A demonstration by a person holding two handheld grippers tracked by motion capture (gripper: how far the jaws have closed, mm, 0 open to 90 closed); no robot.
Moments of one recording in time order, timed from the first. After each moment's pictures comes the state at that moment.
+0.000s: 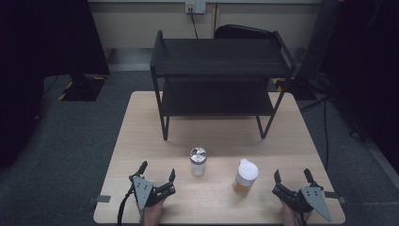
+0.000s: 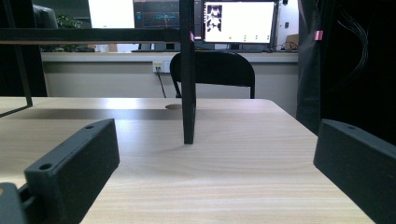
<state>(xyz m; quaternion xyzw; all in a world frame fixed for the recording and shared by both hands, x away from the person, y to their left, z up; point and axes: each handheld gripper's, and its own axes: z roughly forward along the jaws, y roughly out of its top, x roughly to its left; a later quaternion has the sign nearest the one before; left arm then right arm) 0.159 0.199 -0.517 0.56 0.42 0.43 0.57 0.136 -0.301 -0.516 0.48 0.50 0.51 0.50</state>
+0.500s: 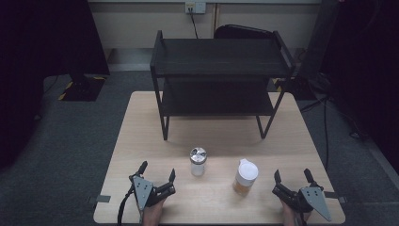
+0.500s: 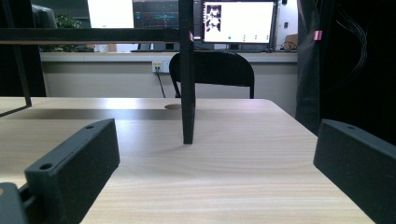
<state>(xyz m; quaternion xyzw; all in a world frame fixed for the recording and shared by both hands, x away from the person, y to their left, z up) 0.159 0.199 -0.517 0.56 0.42 0.43 0.57 0.136 -0.301 -0.516 0.48 0.50 0.51 0.50</state>
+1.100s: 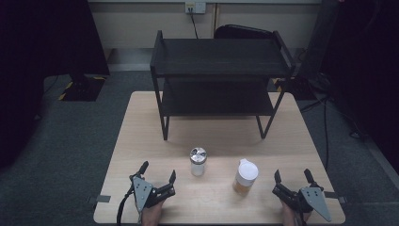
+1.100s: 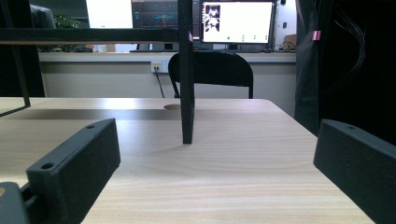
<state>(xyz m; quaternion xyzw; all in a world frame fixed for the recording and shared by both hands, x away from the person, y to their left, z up) 0.162 0.208 -0.517 0.57 0.41 0.41 0.58 0.136 -0.300 -0.516 0.49 0.50 0.51 0.50</state>
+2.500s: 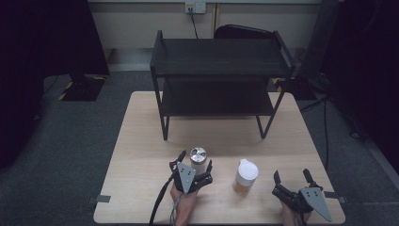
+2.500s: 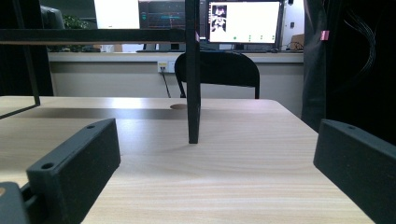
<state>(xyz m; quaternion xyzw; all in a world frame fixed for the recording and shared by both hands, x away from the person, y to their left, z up) 0.205 0.105 -0.507 0.60 0.40 0.40 0.57 0.135 -0.304 -0.516 0.48 0.51 0.52 0.49</state>
